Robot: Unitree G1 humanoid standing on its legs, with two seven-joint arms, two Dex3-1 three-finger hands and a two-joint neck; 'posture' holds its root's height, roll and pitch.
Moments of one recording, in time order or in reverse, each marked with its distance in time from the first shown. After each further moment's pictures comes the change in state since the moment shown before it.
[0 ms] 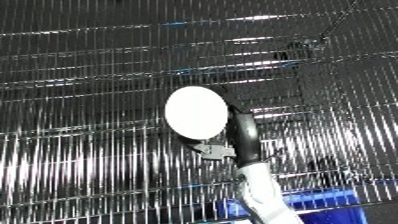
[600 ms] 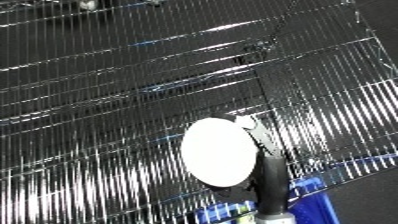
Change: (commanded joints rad) left arm 0.078 -0.009 0.117 0.016 0.038 -0.022 -0.036; right arm 0.403 0.029 -0.190 -0.383 -0.116 -0.129 -0.111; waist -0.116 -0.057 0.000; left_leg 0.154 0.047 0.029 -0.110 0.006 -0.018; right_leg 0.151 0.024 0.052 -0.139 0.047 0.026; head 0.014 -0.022
